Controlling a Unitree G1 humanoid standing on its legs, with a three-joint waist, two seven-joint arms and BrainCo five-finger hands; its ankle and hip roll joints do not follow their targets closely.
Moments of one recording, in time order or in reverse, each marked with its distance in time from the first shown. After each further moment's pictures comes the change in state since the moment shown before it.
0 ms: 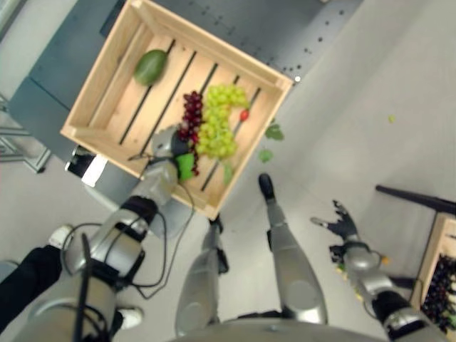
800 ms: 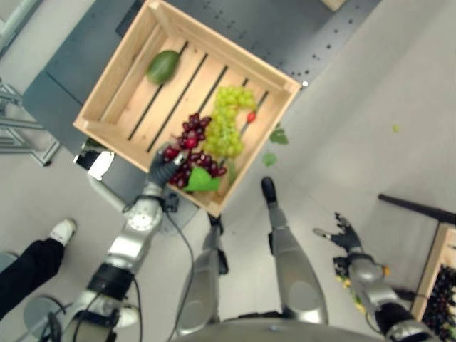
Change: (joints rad) left arm 0.592 0.042 0.288 -0.754 -0.756 -0.215 -0.147; right arm 0.059 0.020 -0.061 0.014 0.001 0.004 0.098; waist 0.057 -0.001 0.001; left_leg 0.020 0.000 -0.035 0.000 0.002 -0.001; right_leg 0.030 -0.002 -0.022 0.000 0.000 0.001
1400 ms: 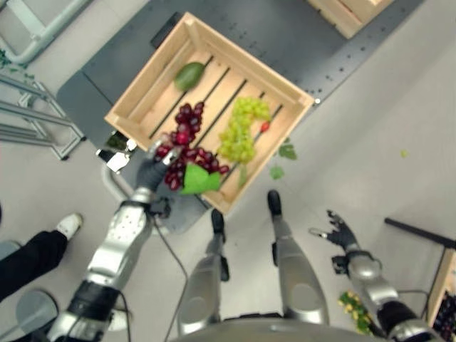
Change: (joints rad) left arm 0.130 0.049 0.067 -0.213 -0.134 -0.005 -0.118; right arm 0.011 -0.064 0.025 -0.174 -0.035 0.026 0.084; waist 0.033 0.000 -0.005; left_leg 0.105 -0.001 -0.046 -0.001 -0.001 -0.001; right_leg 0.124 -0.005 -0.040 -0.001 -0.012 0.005
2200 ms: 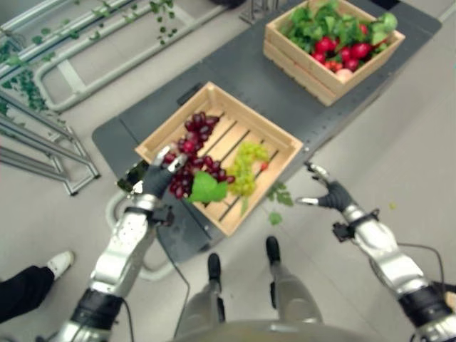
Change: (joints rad) left arm 0.011 -0.062 -0.025 -0.005 -0.017 0.027 -0.072; right arm -0.013 -0.137 0.005 -0.509 -0.084 0.041 0.142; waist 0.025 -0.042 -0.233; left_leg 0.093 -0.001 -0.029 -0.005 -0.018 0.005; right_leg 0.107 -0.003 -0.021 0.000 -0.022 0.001
